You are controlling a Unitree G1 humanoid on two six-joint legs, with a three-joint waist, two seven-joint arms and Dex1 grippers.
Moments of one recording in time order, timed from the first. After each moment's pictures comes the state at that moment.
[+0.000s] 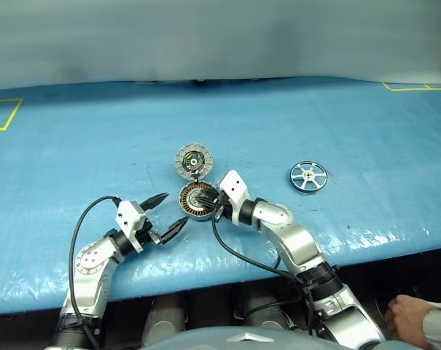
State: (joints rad) left arm 0.08 0.36 0.01 0.06 -0.32 -0.18 -0.87; right arm -0.30 -0.17 0.35 0.00 0.12 0.37 0.62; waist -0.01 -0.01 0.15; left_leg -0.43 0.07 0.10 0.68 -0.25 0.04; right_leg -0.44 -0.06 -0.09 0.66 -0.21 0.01
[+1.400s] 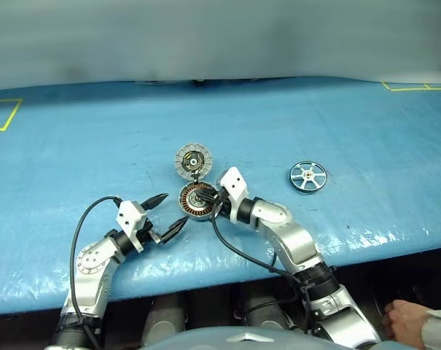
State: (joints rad) left arm 0.08 0.36 0.01 0.07 -0.31 -0.18 -0.85; right arm -0.30 -0.13 0.33 0.00 0.16 0.37 0.62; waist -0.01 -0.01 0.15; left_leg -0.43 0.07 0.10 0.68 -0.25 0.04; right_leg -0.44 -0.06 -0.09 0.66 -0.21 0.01
